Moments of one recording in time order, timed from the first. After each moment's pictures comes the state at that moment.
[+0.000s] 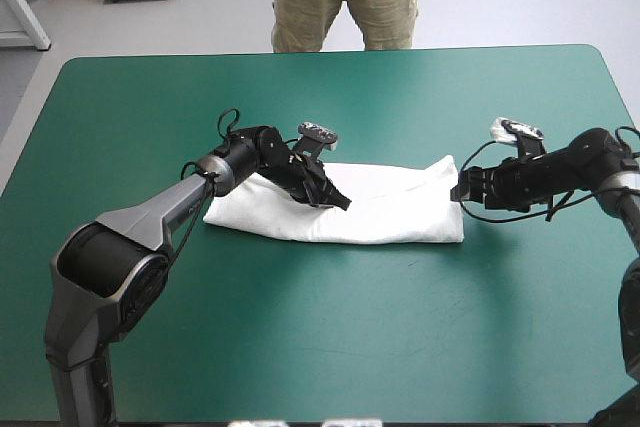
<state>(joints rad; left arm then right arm) -0.50 2.01 -1.53 -0.49 0.80 0.44 -0.11 1.69 -1.15 0.70 0.92 -0.52</state>
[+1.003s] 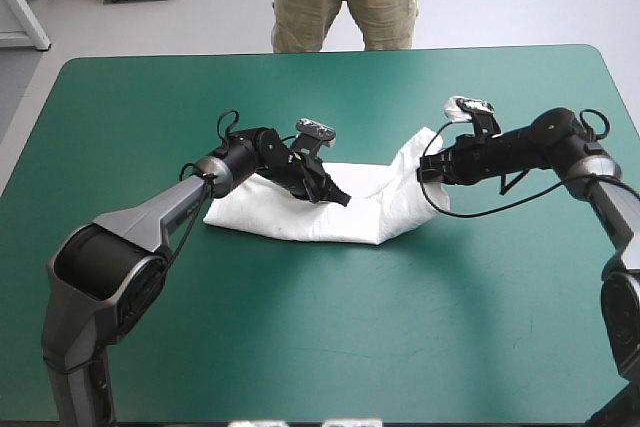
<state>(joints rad) -0.49 1.99 -1.52 -0.49 0.73 0.44 0.05 1.72 -1.28 0.86 0.95 -0.66</state>
